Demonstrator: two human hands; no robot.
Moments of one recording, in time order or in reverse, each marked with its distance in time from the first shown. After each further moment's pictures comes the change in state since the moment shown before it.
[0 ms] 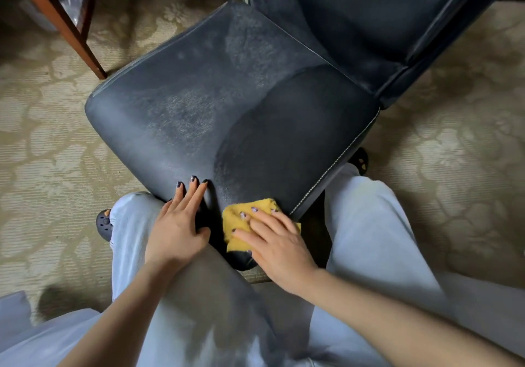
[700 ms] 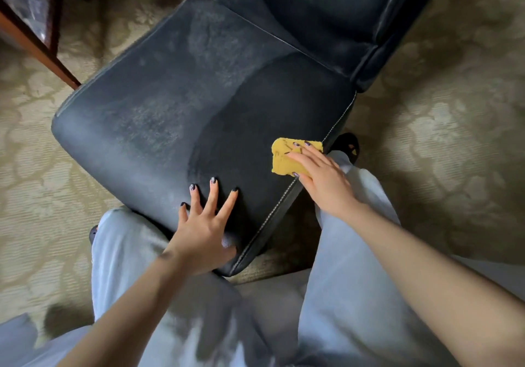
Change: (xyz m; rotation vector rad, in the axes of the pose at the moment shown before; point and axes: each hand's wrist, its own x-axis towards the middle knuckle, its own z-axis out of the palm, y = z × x) left_hand 0.021 0.083 0.004 0.485 -0.408 0.113; right_hand 0.011 0.153 -0.029 0.195 0.038 0.381
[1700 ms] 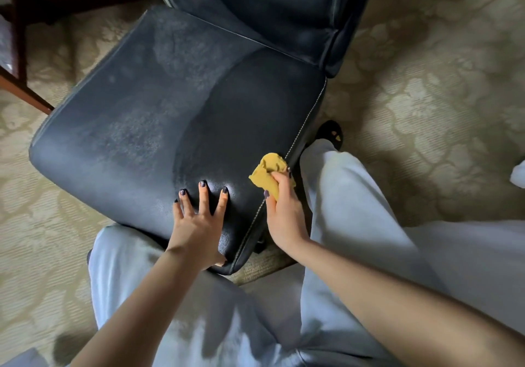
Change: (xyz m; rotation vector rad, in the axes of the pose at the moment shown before) left_hand 0.005 0.014 -0.013 0.354 -0.122 -0.026; right_hand -0.046 -0.096 0.042 0.544 0.309 0.475
